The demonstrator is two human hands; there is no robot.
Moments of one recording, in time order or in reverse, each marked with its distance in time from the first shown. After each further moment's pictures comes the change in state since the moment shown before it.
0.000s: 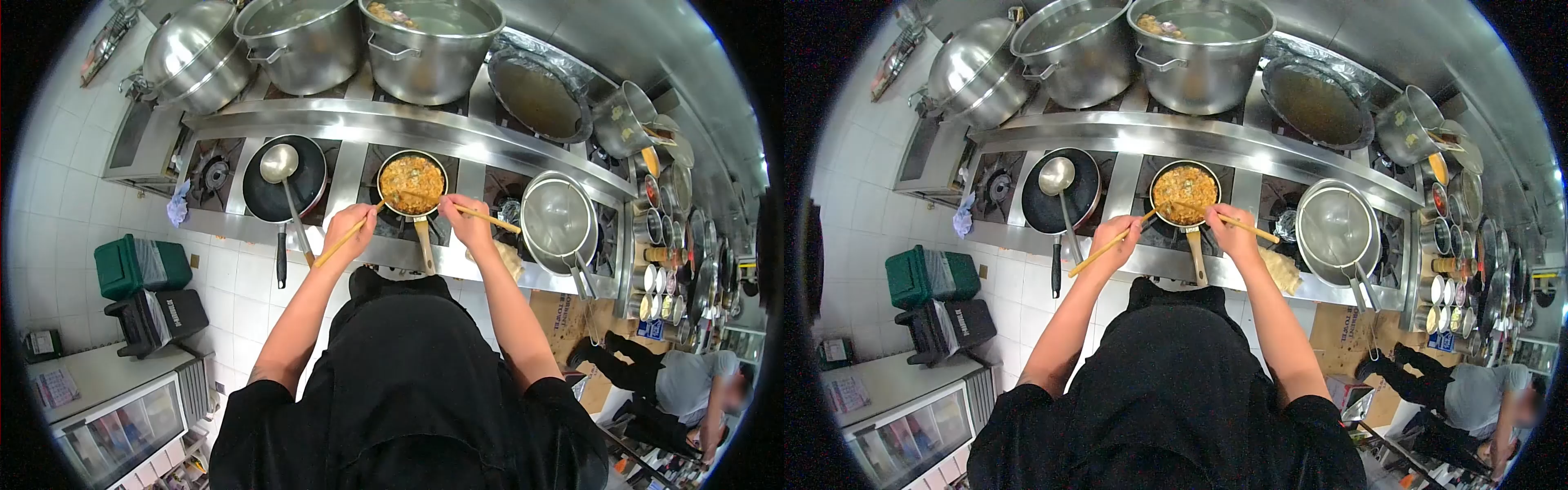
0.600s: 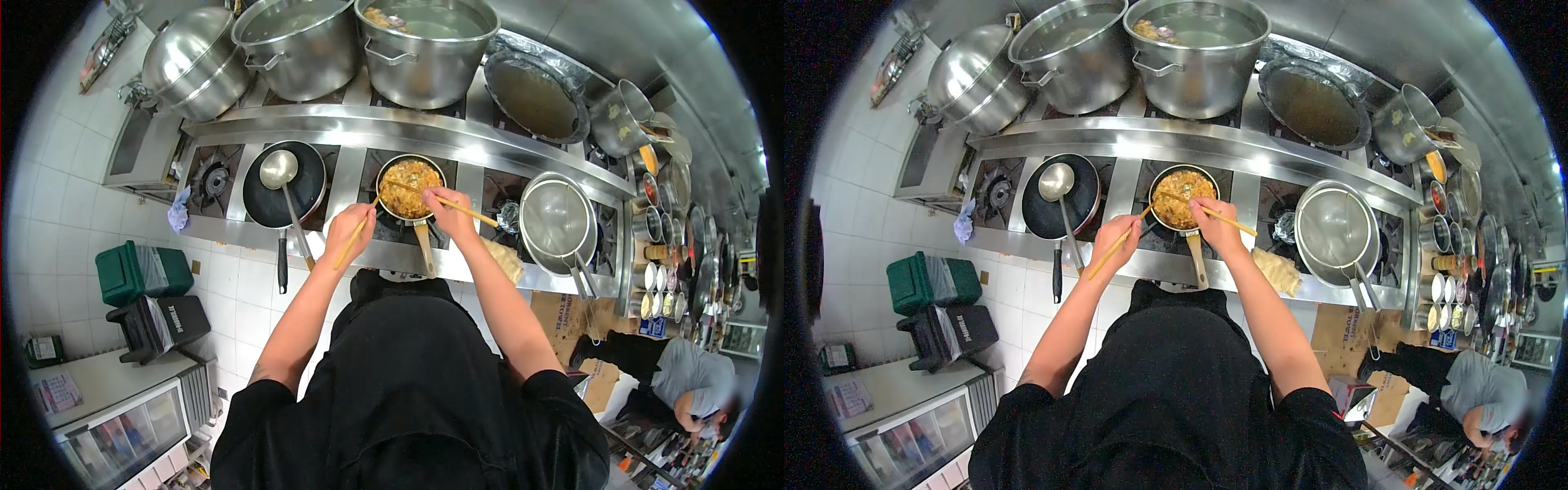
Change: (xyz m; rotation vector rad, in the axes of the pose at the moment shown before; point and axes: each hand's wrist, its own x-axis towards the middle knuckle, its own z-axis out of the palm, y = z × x) left_hand 0.008 -0.016 0.008 0.118 -0.034 0.015; right_hand 0.026 0.003 0.032 0.058 0.048 -0.112
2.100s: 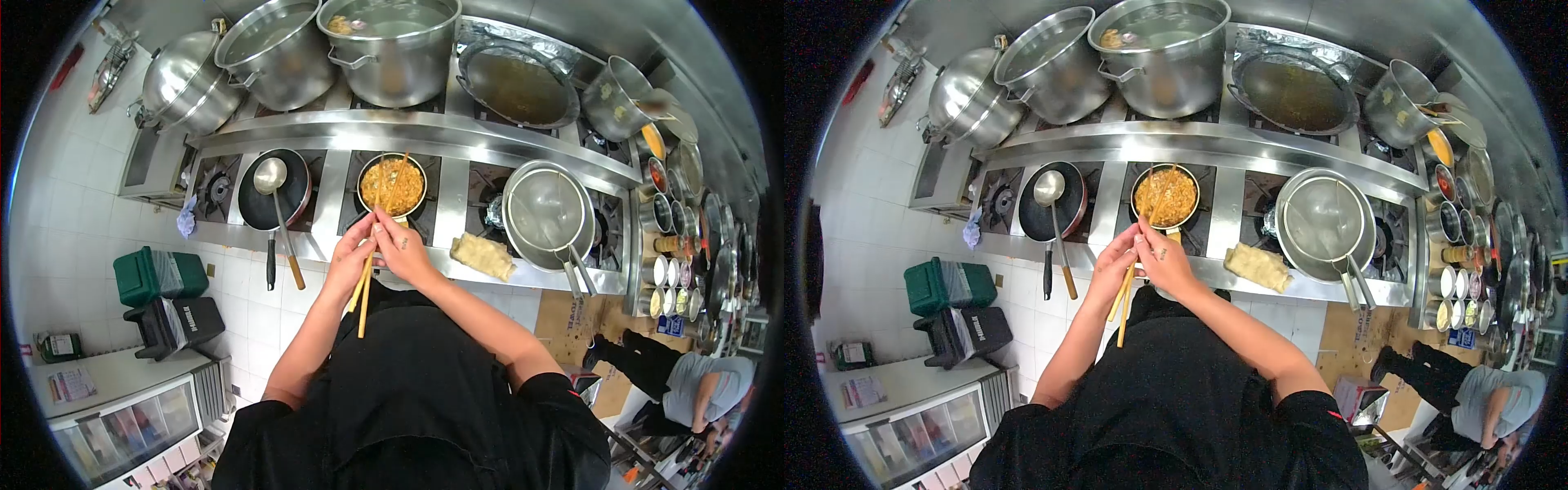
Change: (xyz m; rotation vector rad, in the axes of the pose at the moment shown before) left_hand -0.038 0.112 0.028 -1.085 -0.129 -0.639; right_hand -0.078 -0.073 -0.011 0.327 -0.243 0.185
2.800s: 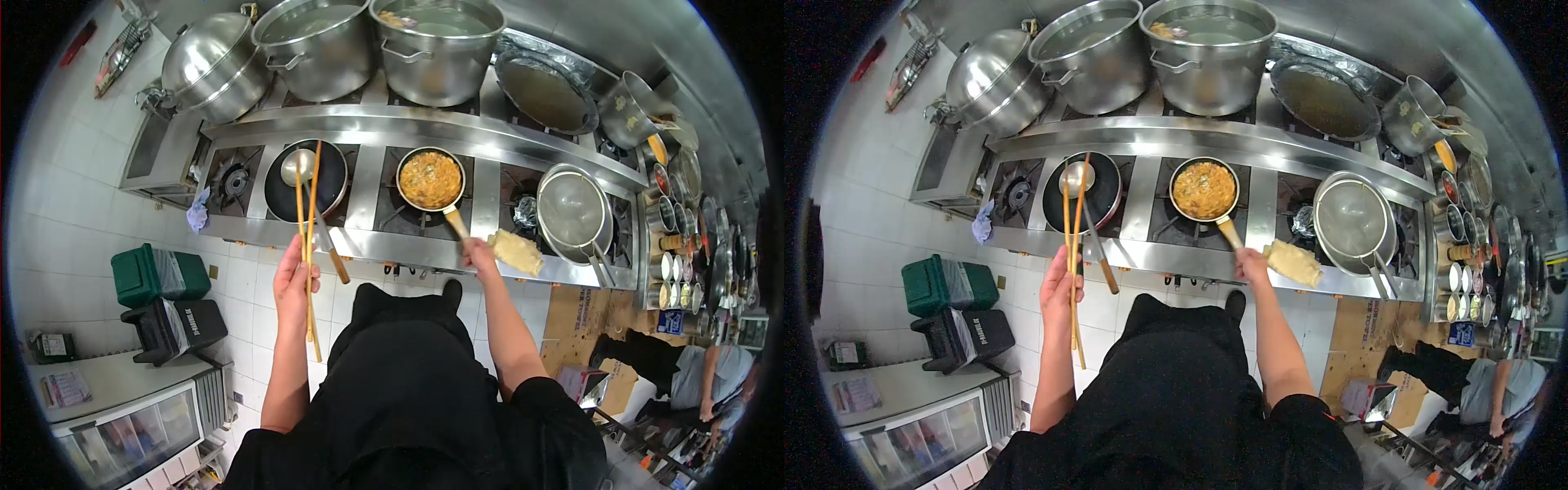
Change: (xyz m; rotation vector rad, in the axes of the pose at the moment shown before) left_hand -0.114 0.044 -0.177 -0.066 0.307 0.247; right_hand -0.012 0.227 -0.019 0.224 0.162 0.558
